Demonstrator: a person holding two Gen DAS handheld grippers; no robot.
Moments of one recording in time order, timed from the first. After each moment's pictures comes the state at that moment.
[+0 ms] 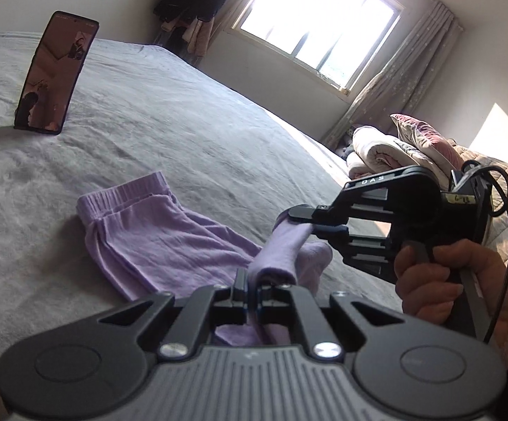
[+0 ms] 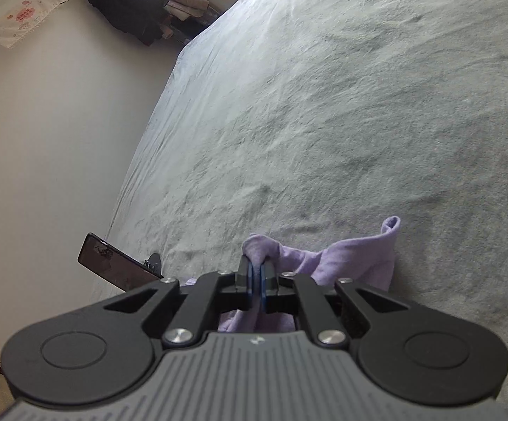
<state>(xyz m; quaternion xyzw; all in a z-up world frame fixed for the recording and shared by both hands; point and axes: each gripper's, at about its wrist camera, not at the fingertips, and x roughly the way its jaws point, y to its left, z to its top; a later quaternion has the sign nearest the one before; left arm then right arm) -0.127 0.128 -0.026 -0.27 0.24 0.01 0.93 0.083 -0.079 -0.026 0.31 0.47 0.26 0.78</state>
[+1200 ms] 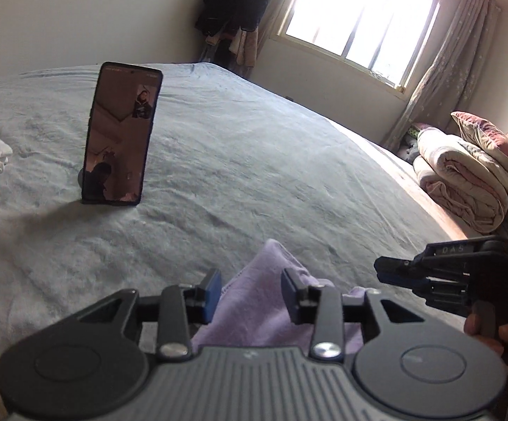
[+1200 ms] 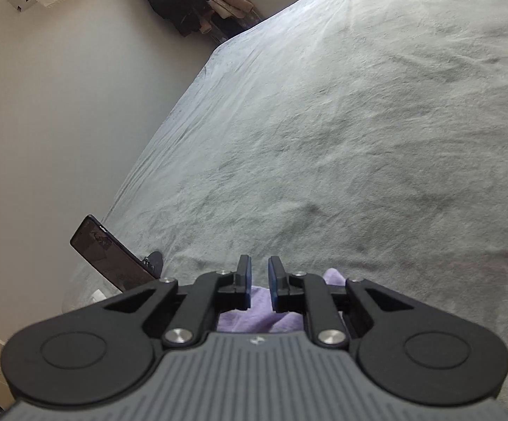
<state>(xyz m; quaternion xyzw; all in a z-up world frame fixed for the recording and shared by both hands) -0.078 0.202 0.006 -0.20 0.27 0.10 0.94 0.090 -0.041 -0.016 0.22 0.42 0.28 0.83</state>
